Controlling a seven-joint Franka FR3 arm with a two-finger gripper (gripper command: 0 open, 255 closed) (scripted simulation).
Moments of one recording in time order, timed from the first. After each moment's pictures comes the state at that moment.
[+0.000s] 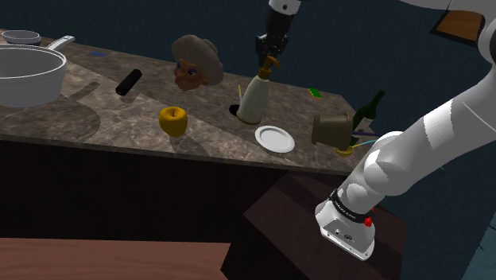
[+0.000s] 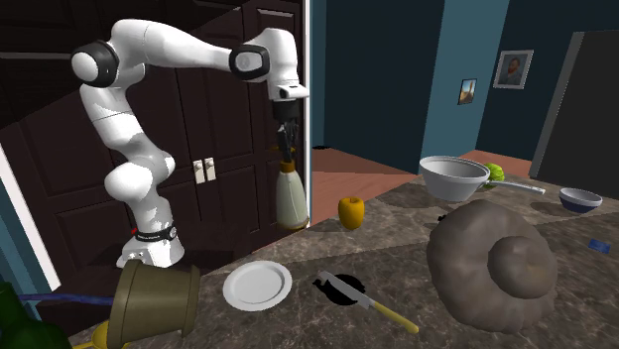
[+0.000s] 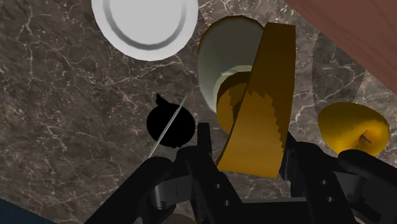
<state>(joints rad) 0.00 -0.29 0.02 -2.05 -0.07 1.84 0.17</state>
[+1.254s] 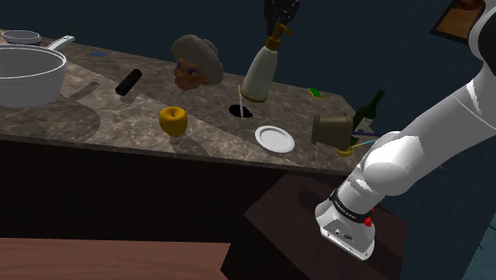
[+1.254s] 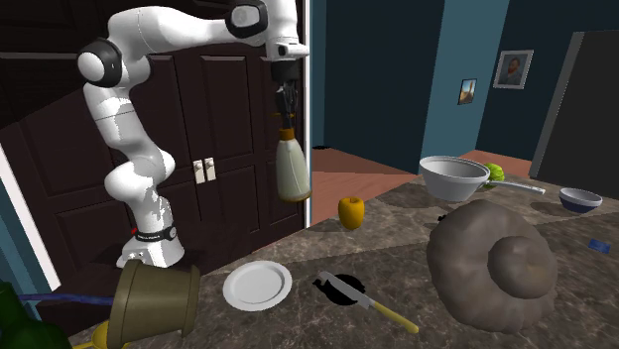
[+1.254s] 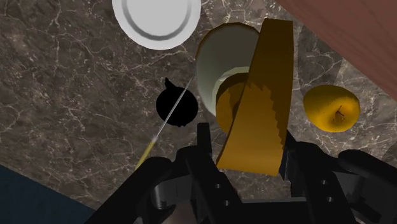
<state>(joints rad) 0.00 -0.24 0.02 -1.74 -0.07 1.58 0.15</state>
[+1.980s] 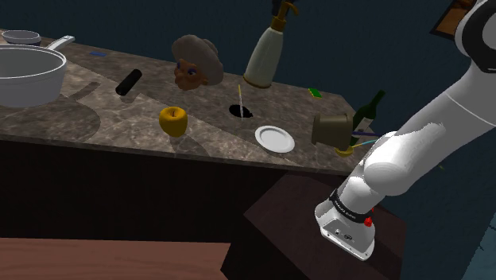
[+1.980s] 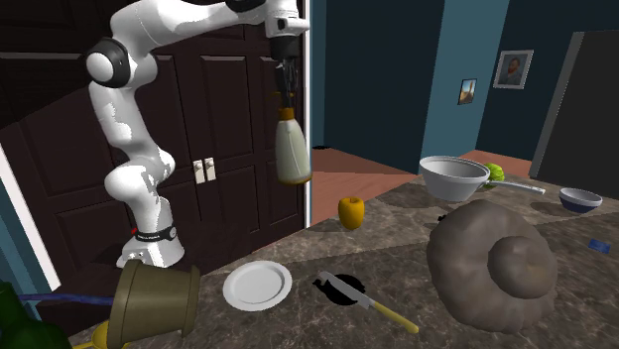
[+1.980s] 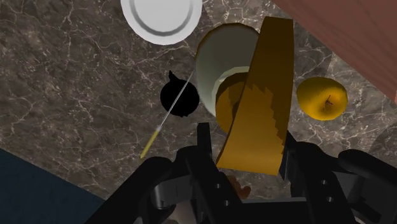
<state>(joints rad) 0.00 -0.17 0.02 -1.51 -0.07 1.42 0.15</state>
